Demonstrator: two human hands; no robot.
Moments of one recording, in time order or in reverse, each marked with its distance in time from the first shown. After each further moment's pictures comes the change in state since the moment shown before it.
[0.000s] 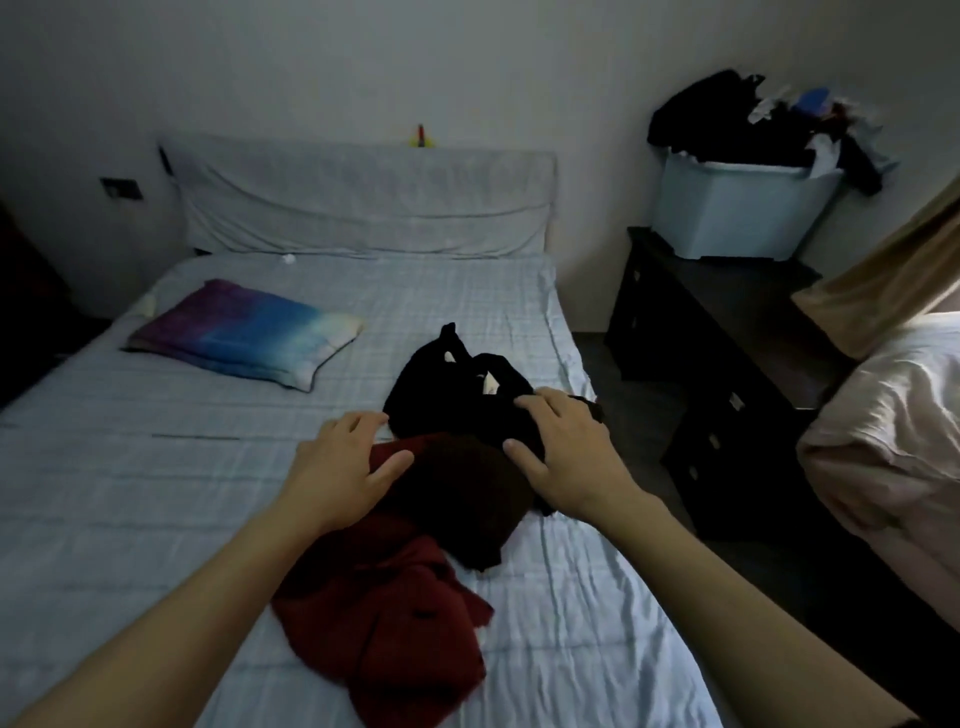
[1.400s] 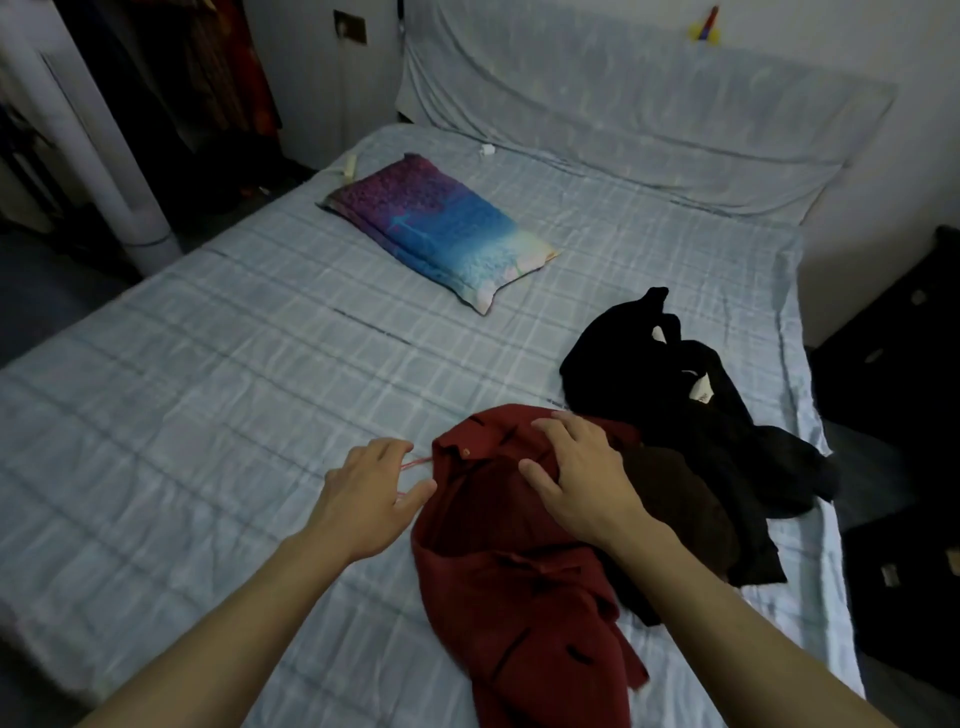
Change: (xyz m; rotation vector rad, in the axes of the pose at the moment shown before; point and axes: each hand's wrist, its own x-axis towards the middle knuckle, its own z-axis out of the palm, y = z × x) left_hand -0.025 -0.272 0.071 -0.176 -0.093 -0.447; right_hand 0.154 -0.180 0.237 0.039 -0.384 -0.232
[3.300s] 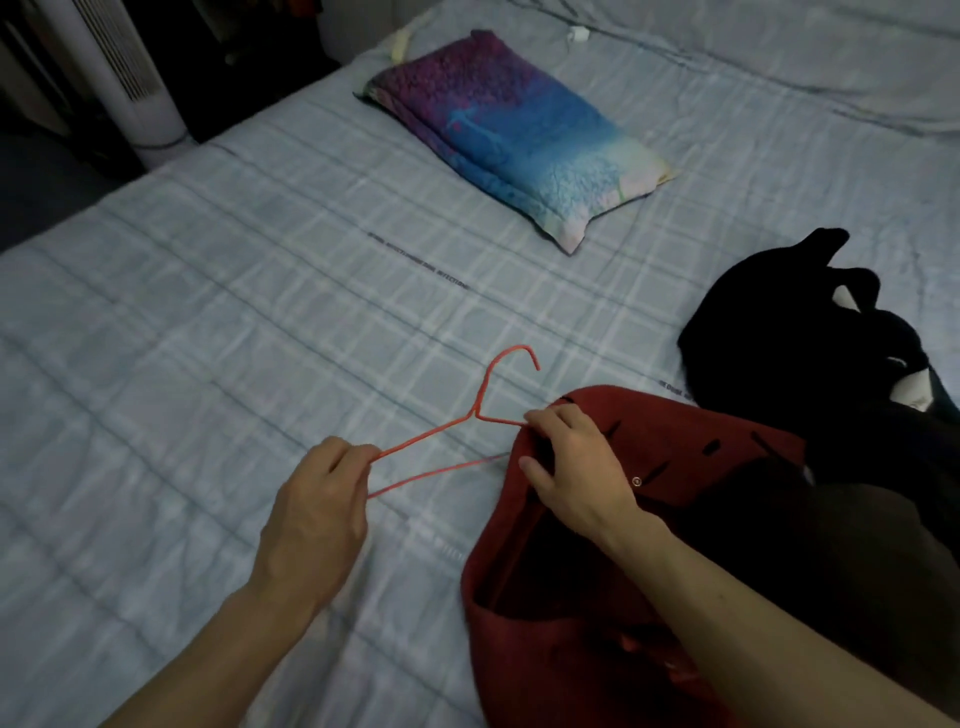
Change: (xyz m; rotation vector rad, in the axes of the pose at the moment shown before) left_hand 0.102 -0.164 0.122 -0.085 0.493 0.035; right_hand 0.195 0.030 0.238 0.141 -0.005 -0.177
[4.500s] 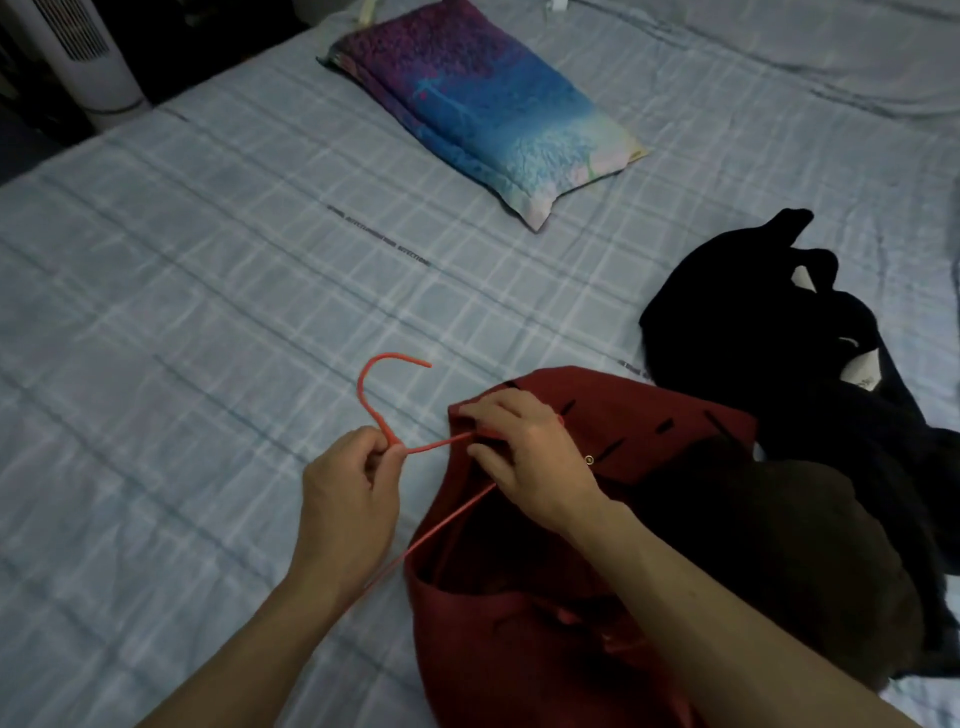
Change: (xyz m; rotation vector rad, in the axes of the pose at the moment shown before) left_hand 0.003 0.090 0.032 -0.350 0.033 -0.323; right_hand -0.013 0.009 -0.023 0.114 0.052 -0.321
